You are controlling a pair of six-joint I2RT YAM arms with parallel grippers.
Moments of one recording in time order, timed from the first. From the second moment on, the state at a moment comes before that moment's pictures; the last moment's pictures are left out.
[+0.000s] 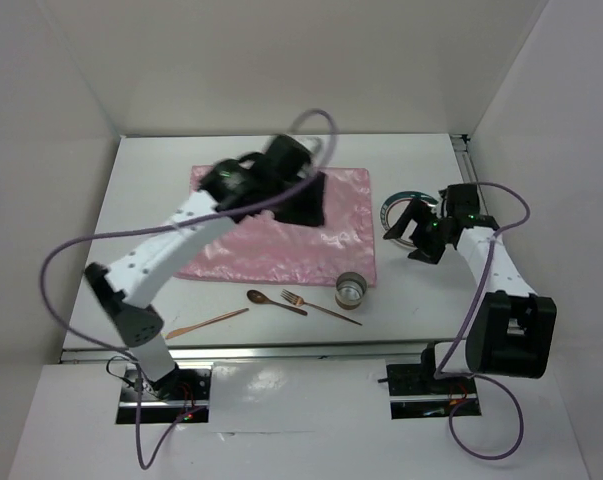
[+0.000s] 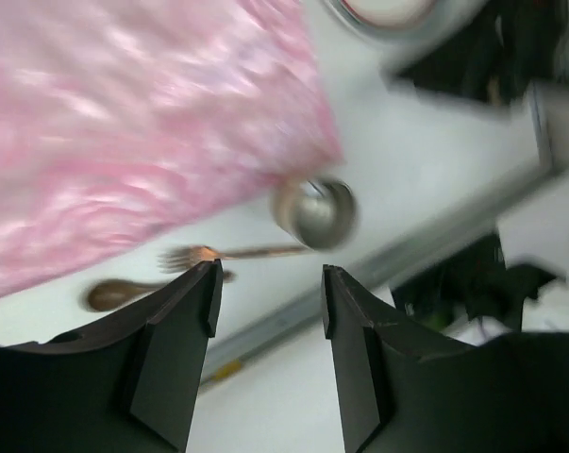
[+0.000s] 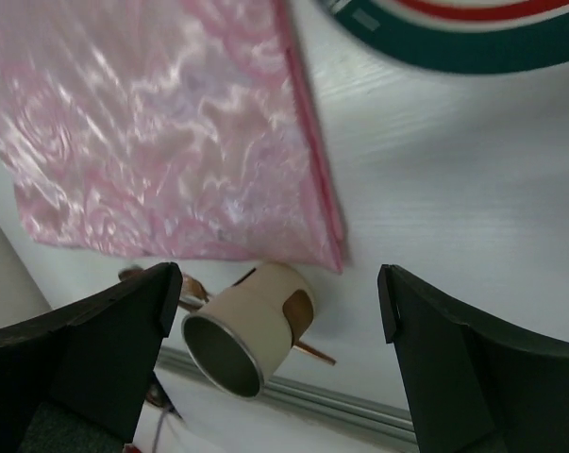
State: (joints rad) left arm -0.88 1.76 2.03 -1.10 -0.04 -0.55; right arm -0.15 1.35 0.95 -0.62 -0.41 0.50
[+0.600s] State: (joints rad) left arm -0.30 1.55 1.77 -1.12 0.00 -0.47; right arm 0.40 1.23 0.83 -0.65 -0.14 0.65
